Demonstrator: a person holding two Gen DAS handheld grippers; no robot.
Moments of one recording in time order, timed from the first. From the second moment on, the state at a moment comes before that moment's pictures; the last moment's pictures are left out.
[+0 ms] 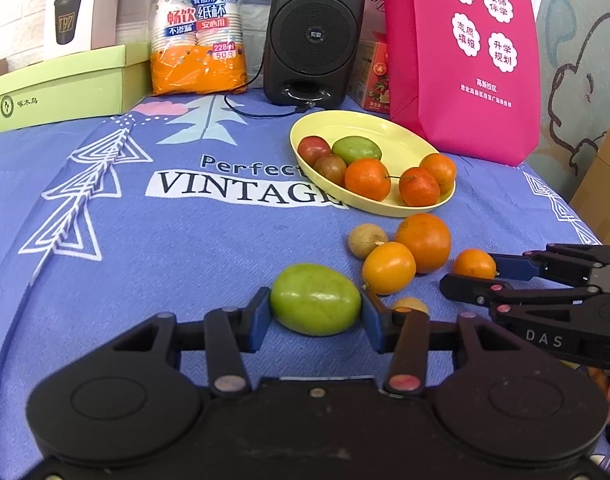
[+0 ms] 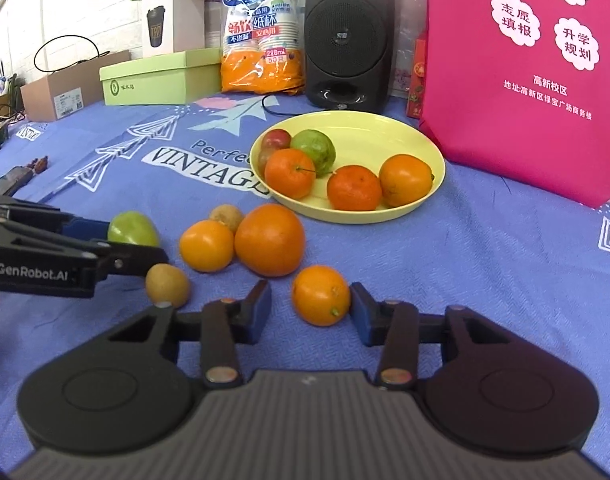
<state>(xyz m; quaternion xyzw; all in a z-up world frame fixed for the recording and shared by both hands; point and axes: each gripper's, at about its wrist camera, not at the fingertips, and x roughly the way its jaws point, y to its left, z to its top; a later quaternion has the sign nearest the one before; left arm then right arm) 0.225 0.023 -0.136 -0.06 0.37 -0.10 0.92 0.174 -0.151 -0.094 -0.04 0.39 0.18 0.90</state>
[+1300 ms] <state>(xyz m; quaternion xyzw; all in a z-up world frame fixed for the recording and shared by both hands) 0.185 0.031 -0.102 -0.06 0.34 -0.10 0.93 0.127 -0.173 -0.062 -0.02 0.36 0.18 0.92</state>
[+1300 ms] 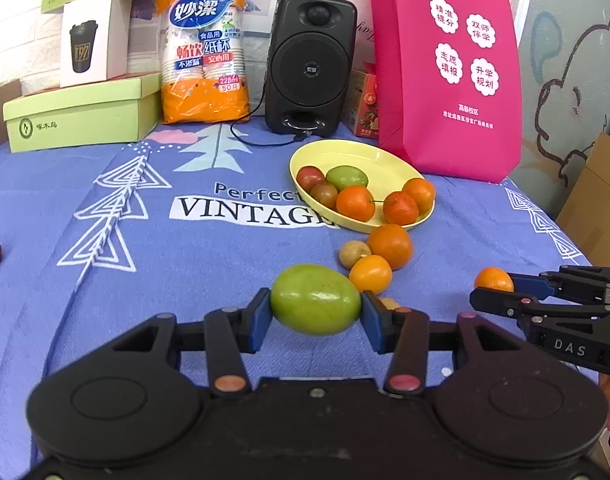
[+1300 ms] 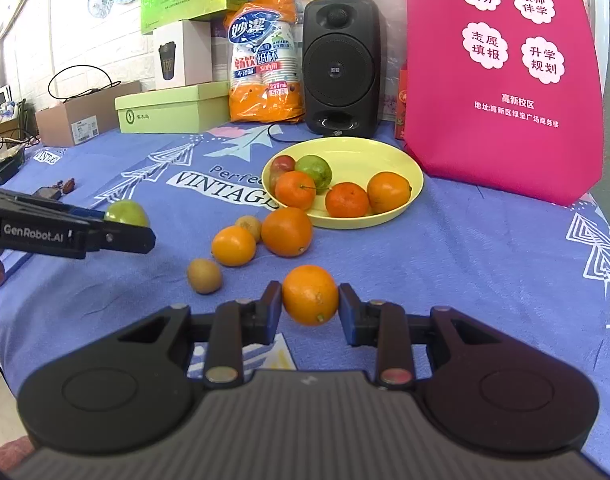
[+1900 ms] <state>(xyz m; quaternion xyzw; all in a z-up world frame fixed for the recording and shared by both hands) 0.263 0.013 -0.059 -0.01 0.32 -0.14 0.94 0.168 -0.170 -0.020 -0.06 0.30 0.17 0.93</state>
